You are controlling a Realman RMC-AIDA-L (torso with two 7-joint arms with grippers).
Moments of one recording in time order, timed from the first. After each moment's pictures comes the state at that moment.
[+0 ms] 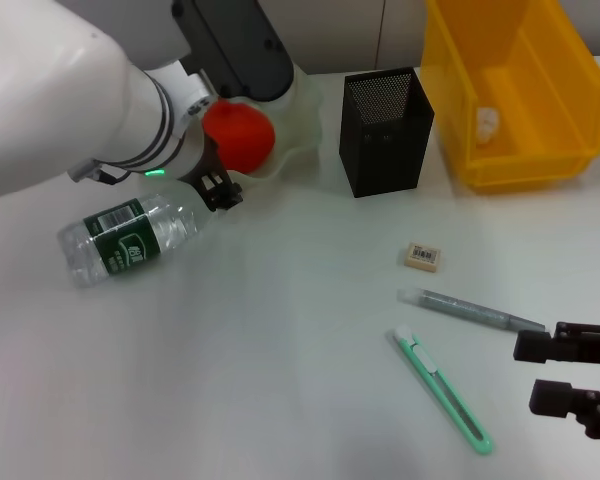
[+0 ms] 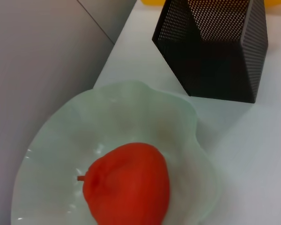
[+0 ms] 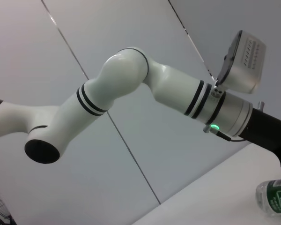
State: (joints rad) left arm -0.81 -2.08 1.84 1.21 2.85 1.11 -2.69; right arm 0.12 2.04 -0.77 -0.81 -1.70 -2.08 1.52
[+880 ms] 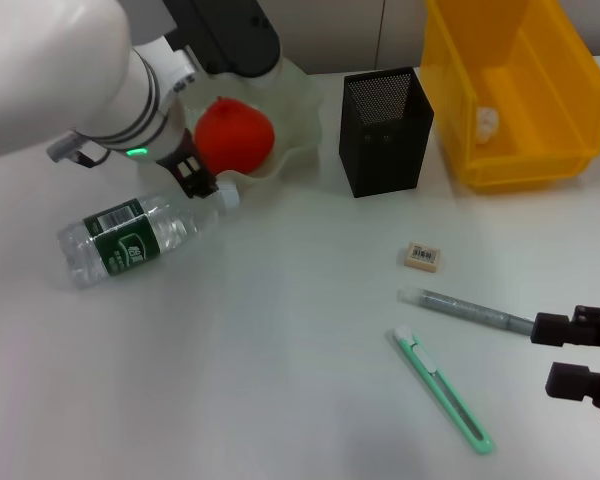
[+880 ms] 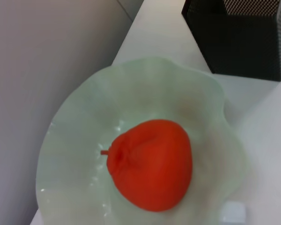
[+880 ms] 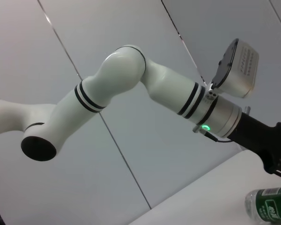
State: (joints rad) left arm -0.86 -2.07 1.78 1.19 2.89 1.20 -2.69; right arm 0.12 2.03 -0.73 -0.83 -1.69 -2.09 1.52
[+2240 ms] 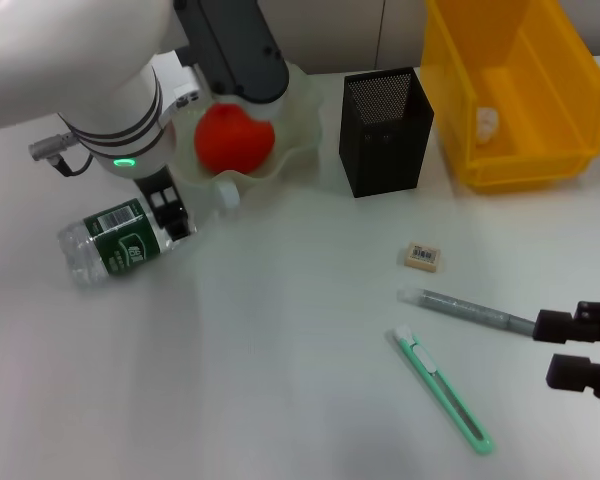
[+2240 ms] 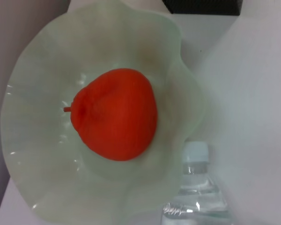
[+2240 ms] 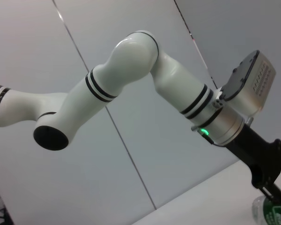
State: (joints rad) left arm -0.95 -2.07 1.79 1.14 2.89 1.40 -2.63; right arm 0.14 2.03 -0.72 -0.85 -1.70 -2.11 1.51
